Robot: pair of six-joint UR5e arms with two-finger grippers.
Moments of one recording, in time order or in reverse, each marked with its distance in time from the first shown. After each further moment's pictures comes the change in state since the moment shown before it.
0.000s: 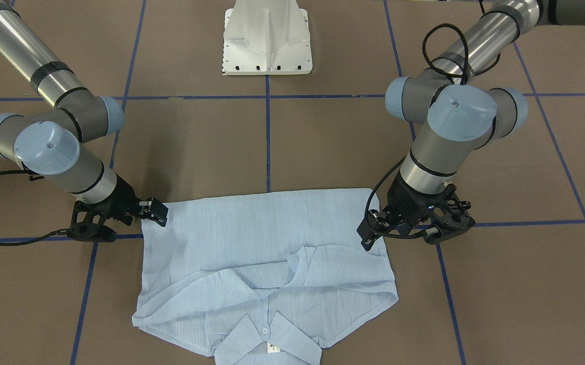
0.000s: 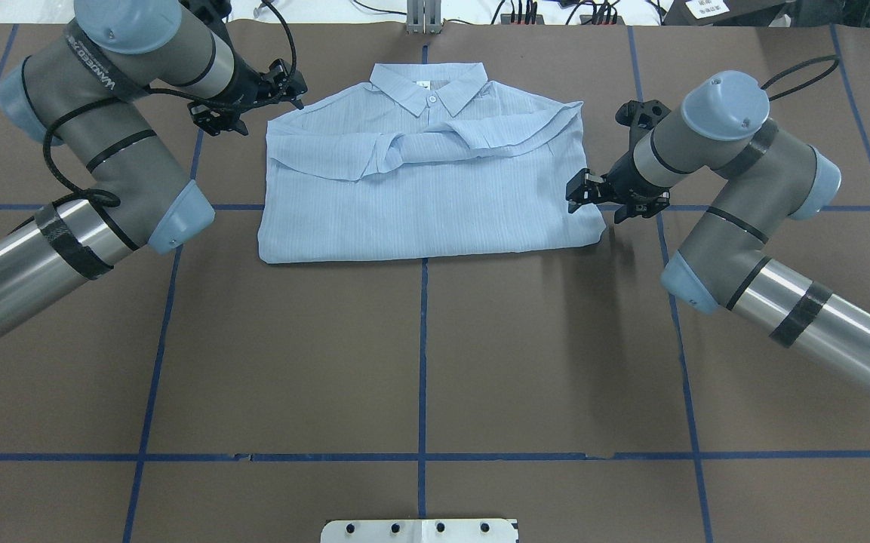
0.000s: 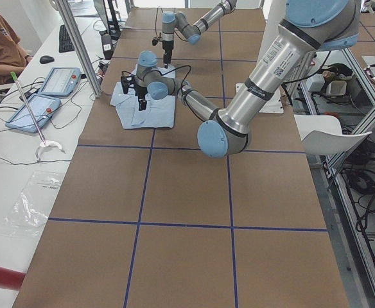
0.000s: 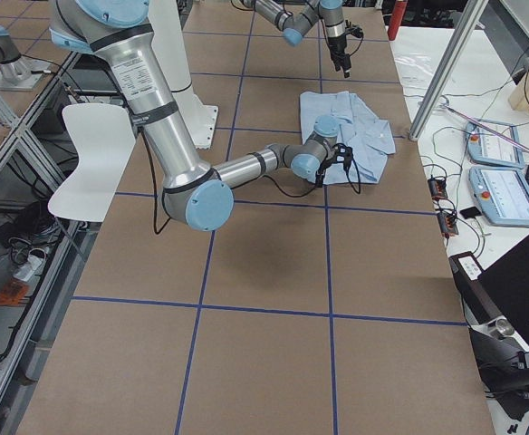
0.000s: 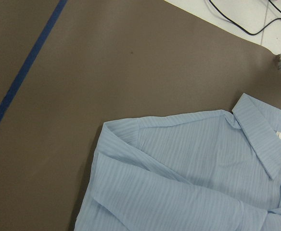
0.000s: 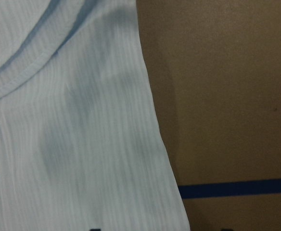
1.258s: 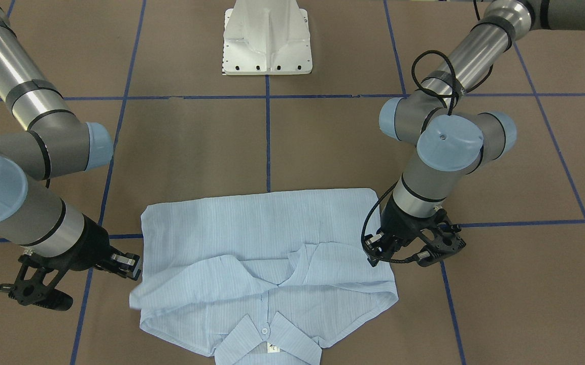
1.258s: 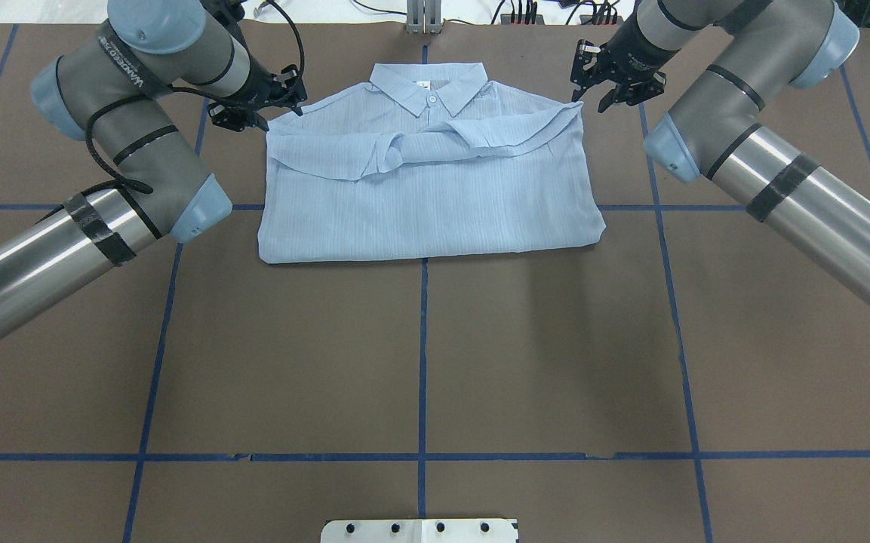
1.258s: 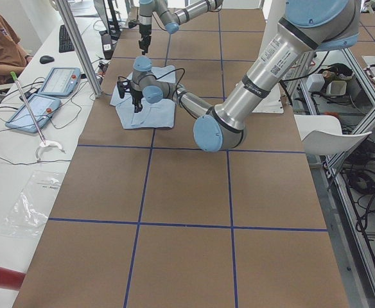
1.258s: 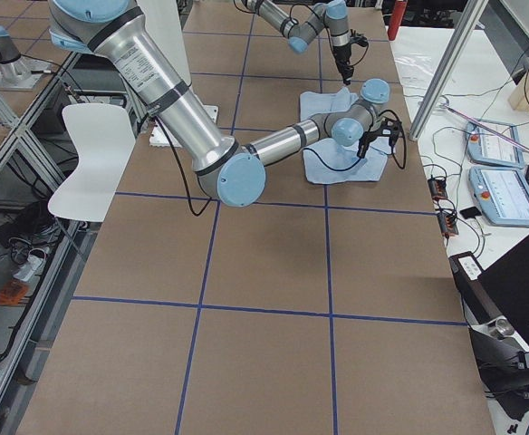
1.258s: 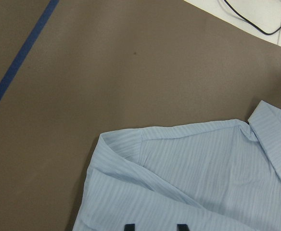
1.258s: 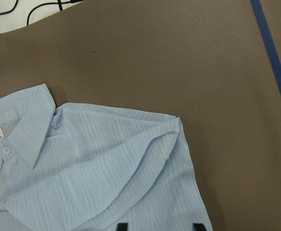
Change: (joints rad) left arm 0.003 -0.050 0.130 -0.059 0.005 -0.003; right arm 0.184 0.243 -0.165 -0.088 0.086 0.003
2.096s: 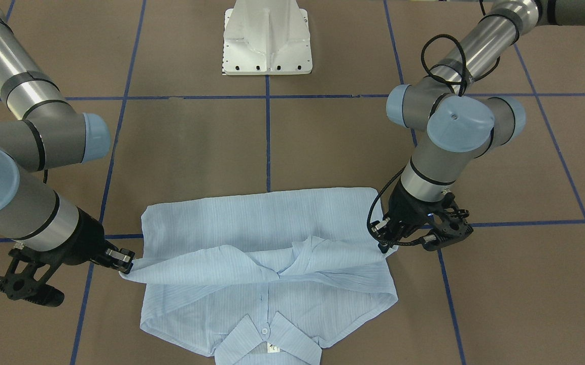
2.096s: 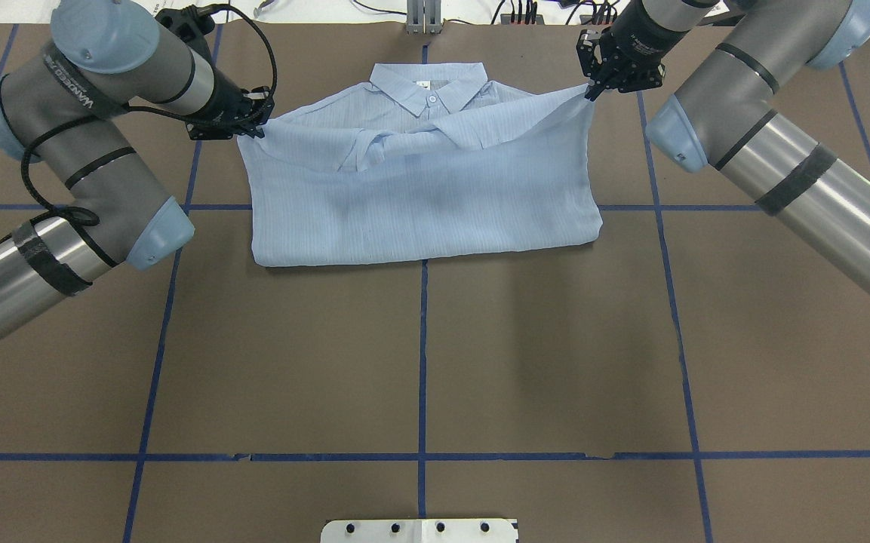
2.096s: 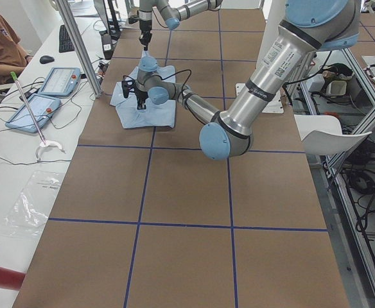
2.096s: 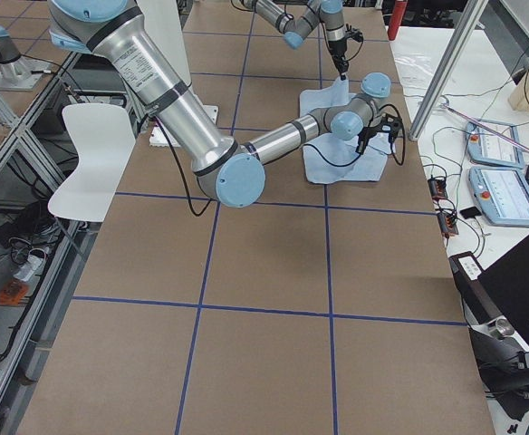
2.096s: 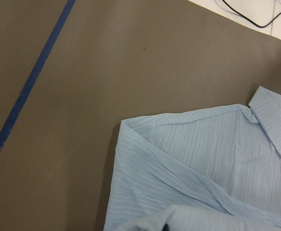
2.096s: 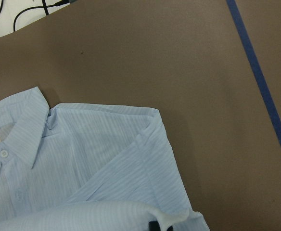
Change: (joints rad) left arm 0.002 0.025 -0.053 0.023 -0.002 0.022; right arm 0.015 0.005 0.059 -0.139 0.012 0.019
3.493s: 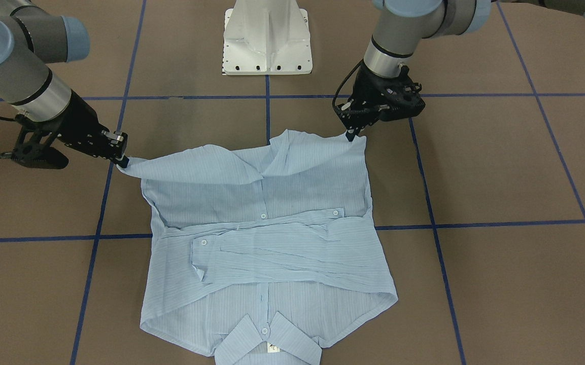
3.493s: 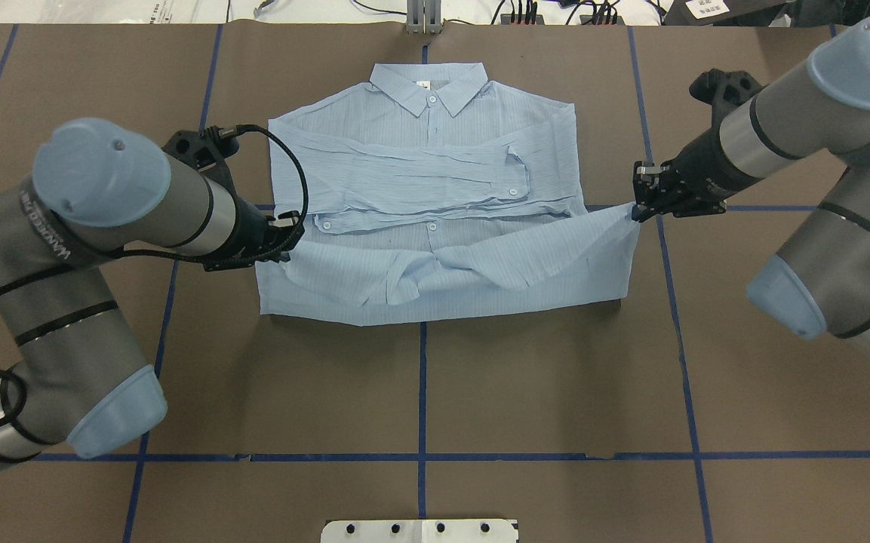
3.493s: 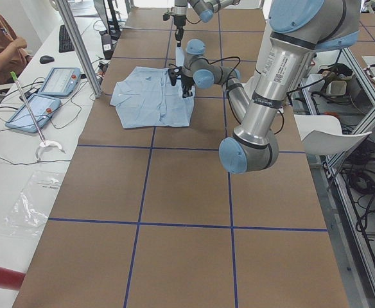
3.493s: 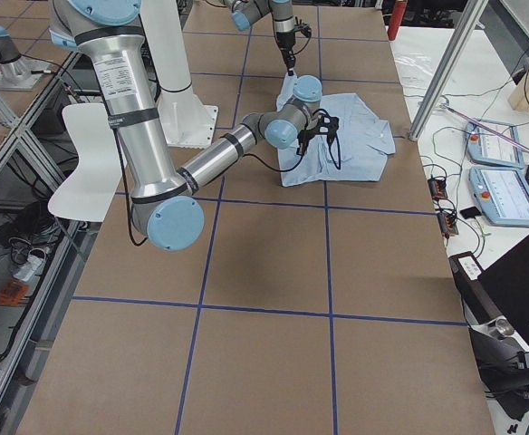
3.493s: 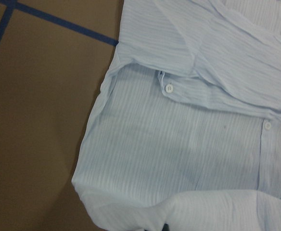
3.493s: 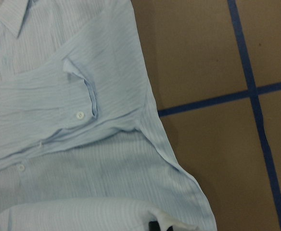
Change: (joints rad) left arm 0.211 0.227 -0.562 0.326 0.071 -0.134; right arm -0.093 -0.378 0.555 -0.075 0.006 0.027
